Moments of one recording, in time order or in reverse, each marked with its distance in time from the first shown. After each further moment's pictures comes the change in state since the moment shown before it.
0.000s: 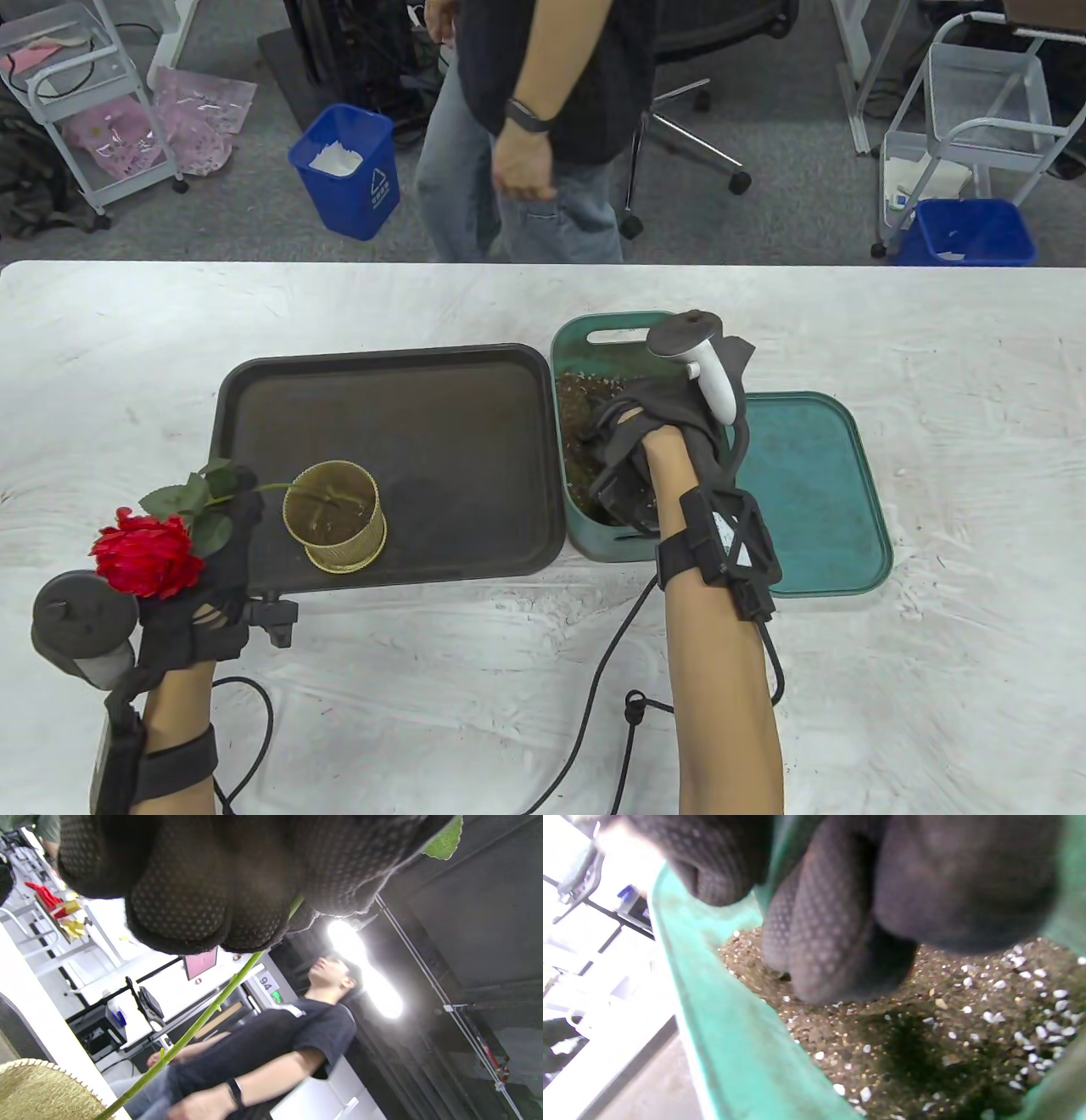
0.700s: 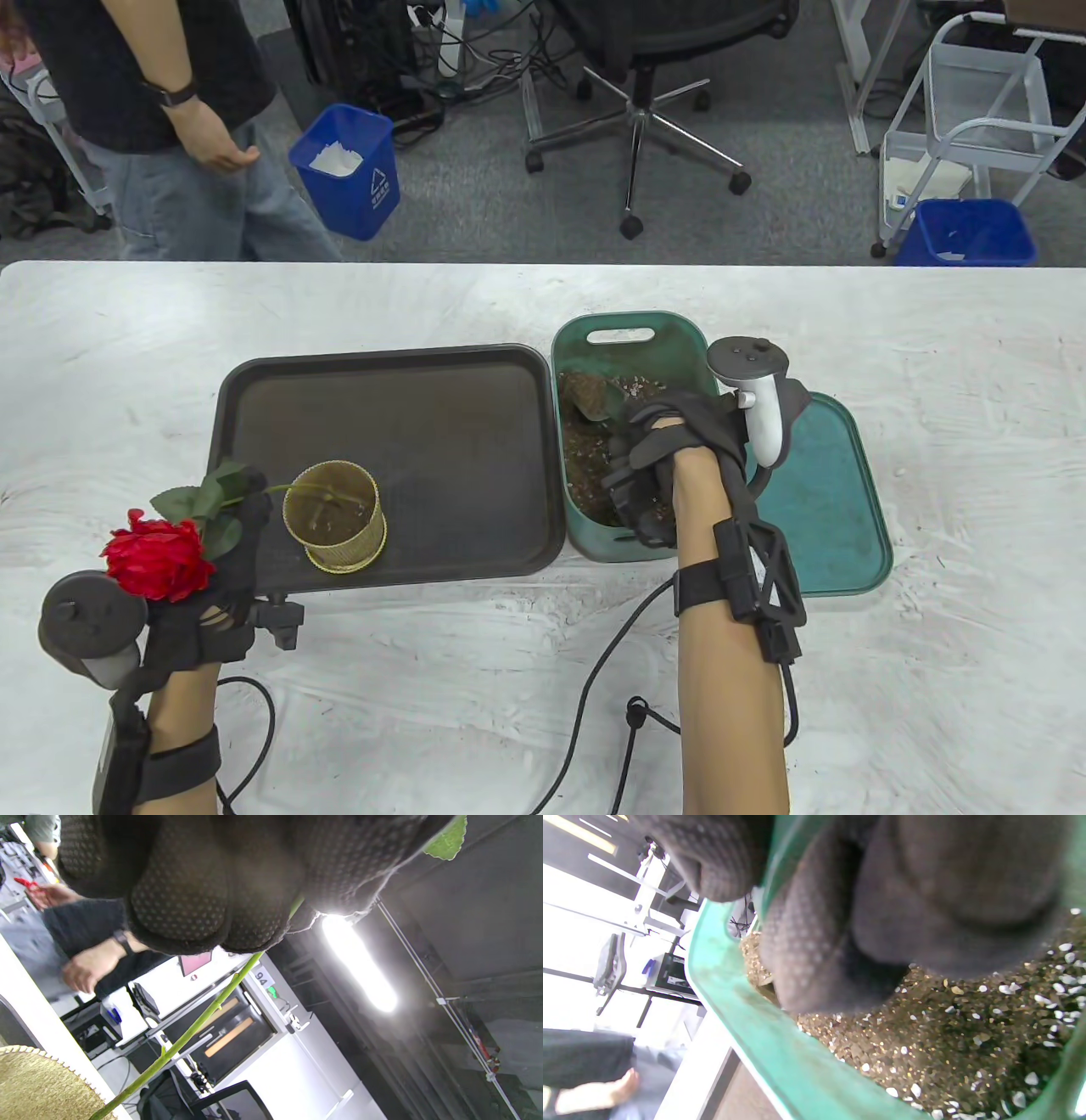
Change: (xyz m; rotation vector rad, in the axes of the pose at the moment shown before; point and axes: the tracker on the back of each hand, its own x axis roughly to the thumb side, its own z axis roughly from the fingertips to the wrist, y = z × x) left_hand 0.003 -0.005 0.001 -0.013 -0.014 -0.002; right_hand -0.032 -0.017 0.024 -0.056 0.001 -0.314
